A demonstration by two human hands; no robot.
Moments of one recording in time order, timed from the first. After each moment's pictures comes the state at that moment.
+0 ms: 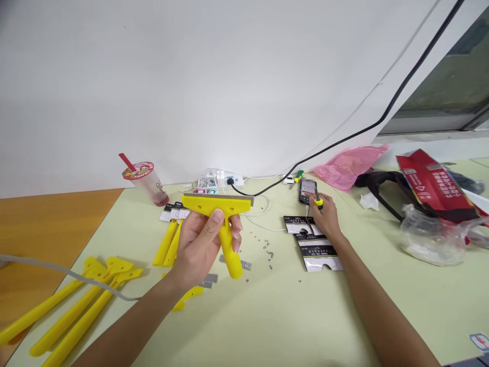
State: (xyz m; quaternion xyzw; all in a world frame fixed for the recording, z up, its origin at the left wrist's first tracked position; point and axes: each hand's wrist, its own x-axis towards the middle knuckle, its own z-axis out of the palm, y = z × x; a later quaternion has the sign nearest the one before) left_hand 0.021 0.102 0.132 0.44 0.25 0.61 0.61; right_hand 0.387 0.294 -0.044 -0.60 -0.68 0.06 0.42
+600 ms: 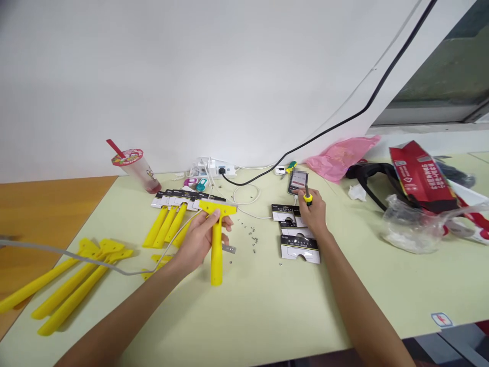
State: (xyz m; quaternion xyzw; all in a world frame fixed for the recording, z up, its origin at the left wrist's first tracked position) left_hand 0.042 0.101 0.069 0.30 0.39 0.58 0.65; right_hand 0.371 0.250 -0.018 -0.56 -0.68 0.09 0.46
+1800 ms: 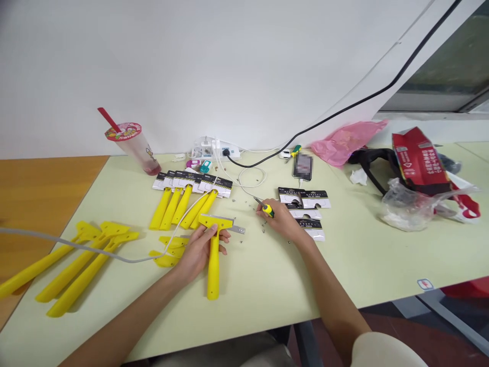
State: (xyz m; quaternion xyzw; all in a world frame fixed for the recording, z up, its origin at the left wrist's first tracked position) left_hand 0.007 0.039 0.000 0.20 0.42 0.54 0.70; right_hand 0.276 0.168 -0.015 -0.47 -0.79 0.32 0.23
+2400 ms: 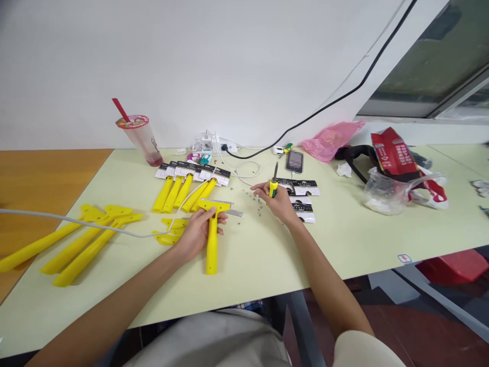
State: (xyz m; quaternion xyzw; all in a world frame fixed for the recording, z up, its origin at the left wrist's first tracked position) left_hand 0.005 0.033 -0.007 0.23 0.40 0.56 0.69; right_hand 0.257 0.144 0.002 -0.44 -0.65 0.43 0.45
